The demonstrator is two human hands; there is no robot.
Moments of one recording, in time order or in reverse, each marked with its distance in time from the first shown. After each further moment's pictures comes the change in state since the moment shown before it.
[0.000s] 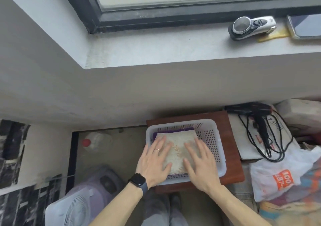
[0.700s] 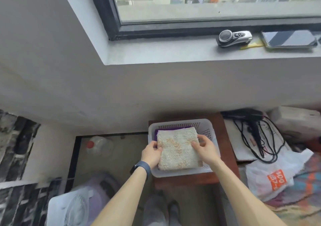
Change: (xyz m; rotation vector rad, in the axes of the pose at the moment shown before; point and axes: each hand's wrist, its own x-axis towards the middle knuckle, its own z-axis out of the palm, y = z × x) left_hand -0.009 0.013 -0.025 -0.860 -0.093 -0.652; right_hand 0.021 0.003 -0.043 0.637 -0.136 0.461
